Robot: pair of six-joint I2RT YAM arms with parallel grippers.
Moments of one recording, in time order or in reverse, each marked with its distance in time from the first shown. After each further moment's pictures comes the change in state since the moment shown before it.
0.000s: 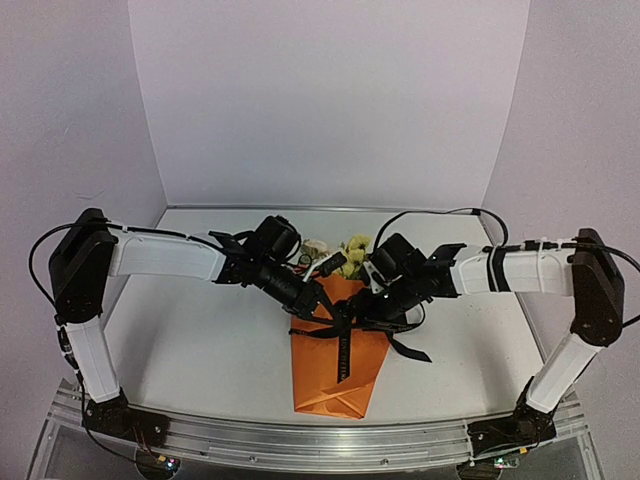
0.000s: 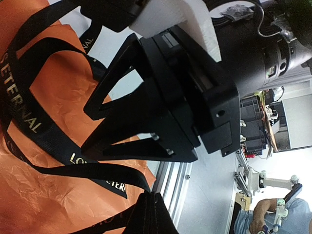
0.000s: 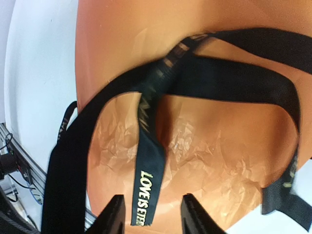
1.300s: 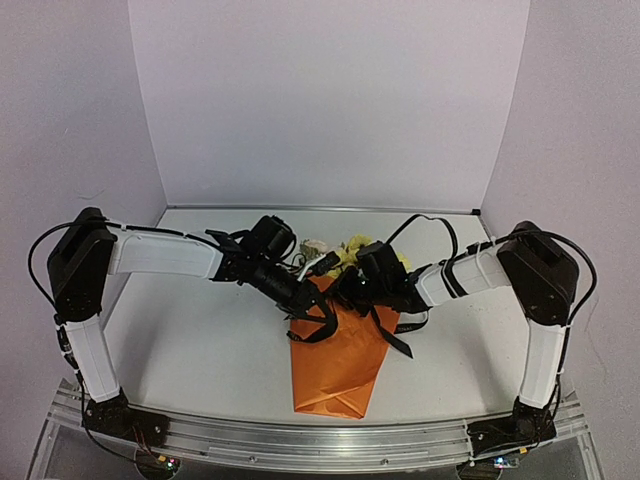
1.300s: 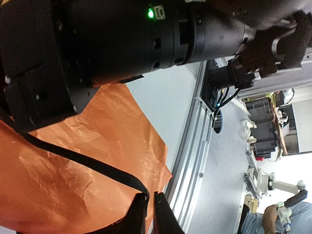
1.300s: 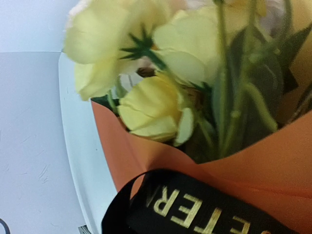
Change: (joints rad) left arm 0.022 -0.002 -0.006 -0.040 -0.040 0.051; right arm -0.055 0.287 -0.017 0.714 0.143 0.501
